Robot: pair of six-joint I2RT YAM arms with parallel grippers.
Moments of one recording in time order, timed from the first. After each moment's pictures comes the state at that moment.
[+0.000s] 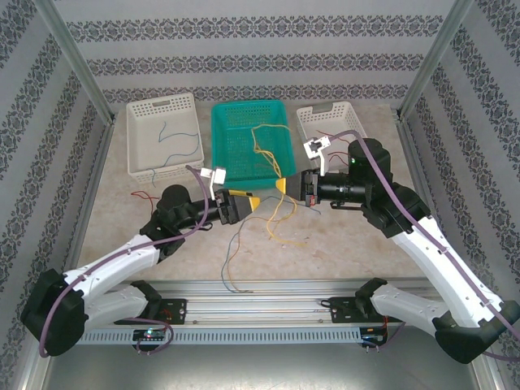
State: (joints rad) left arm -0.60 1.07 0.54 0.54 0.60 -0.89; right arm 0.56 1.01 1.22 -0.56 -0.70 0.60
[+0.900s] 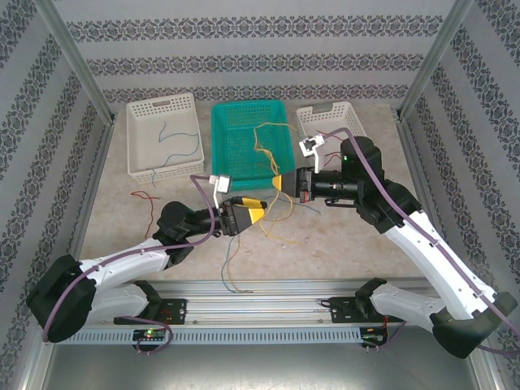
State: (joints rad) left arm -0.72 1.15 0.48 0.99 0.64 -1.10; right arm 0.57 1.06 1.20 -0.52 -0.67 0.61
